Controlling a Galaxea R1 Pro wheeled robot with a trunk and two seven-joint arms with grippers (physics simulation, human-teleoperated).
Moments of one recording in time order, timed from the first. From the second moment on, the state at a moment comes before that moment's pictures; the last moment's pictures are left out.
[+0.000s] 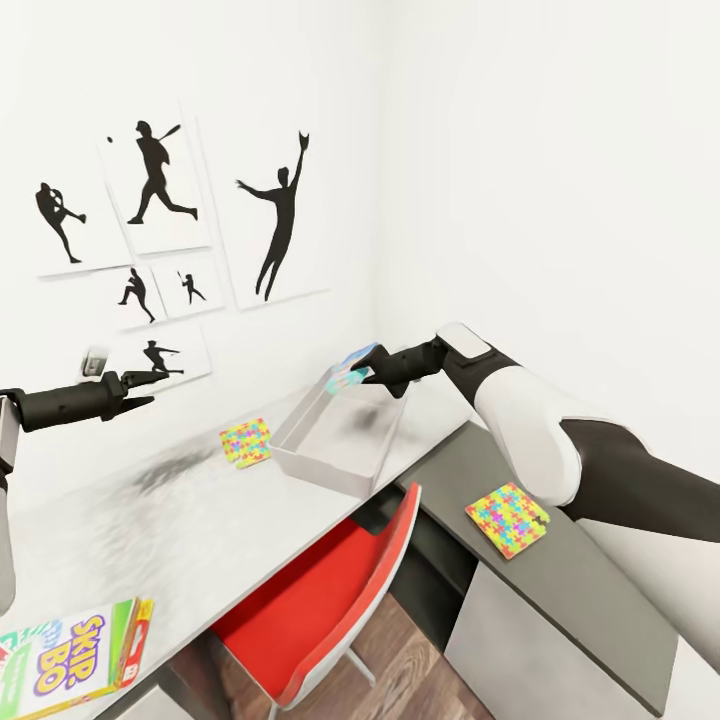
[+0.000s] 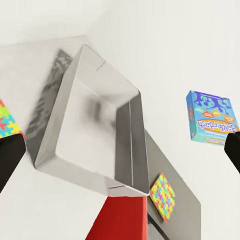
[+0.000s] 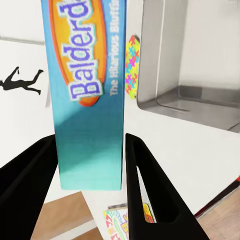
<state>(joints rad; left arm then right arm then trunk) -1.09 0.43 0.51 -0.76 -0.13 1.03 -1.16 -1.53 0.17 -0.14 -0.13 -1.02 0.88 -0.28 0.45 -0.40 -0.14</state>
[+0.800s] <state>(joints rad) -1.09 0.43 0.51 -0.76 -0.13 1.03 -1.16 -1.53 0.17 -0.14 -0.14 -1.01 0.88 -0.27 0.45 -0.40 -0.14</state>
